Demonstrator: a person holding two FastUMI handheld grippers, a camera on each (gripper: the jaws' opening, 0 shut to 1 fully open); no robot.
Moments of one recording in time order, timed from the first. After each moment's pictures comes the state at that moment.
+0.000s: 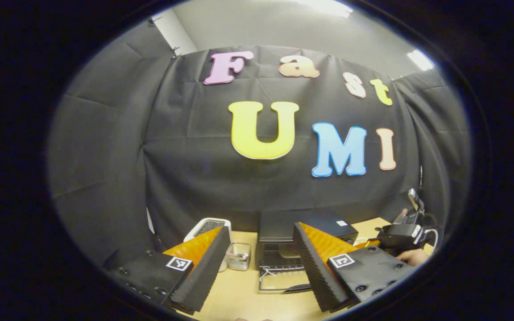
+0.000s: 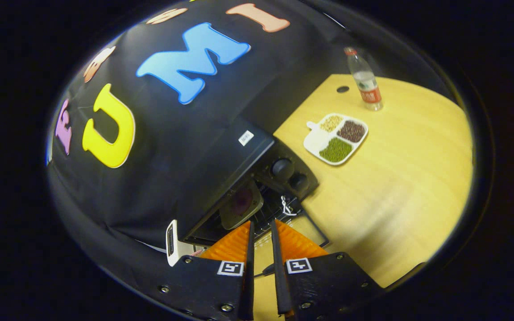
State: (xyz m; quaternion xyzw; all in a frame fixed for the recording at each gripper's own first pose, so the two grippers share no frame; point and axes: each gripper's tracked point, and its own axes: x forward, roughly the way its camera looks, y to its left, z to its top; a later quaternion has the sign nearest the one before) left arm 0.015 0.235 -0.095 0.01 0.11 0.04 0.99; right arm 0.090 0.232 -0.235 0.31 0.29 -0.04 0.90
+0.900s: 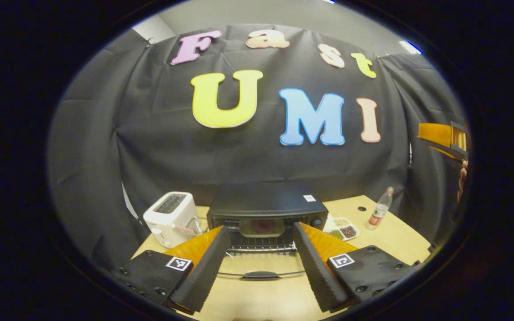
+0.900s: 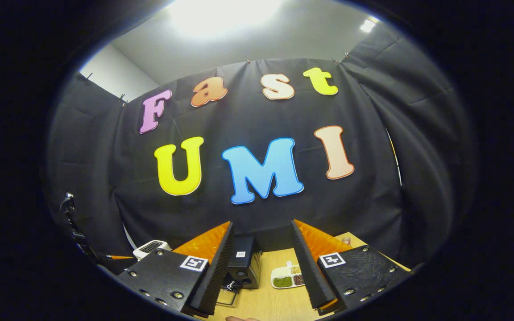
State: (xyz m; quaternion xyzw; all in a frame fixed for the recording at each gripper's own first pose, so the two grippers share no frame) left arm 0.022 0.112 -0.196 0.02 0.24 0.00 0.97; right arm 0.034 0.077 -0.008 0.04 -0.01 0.04 1.00
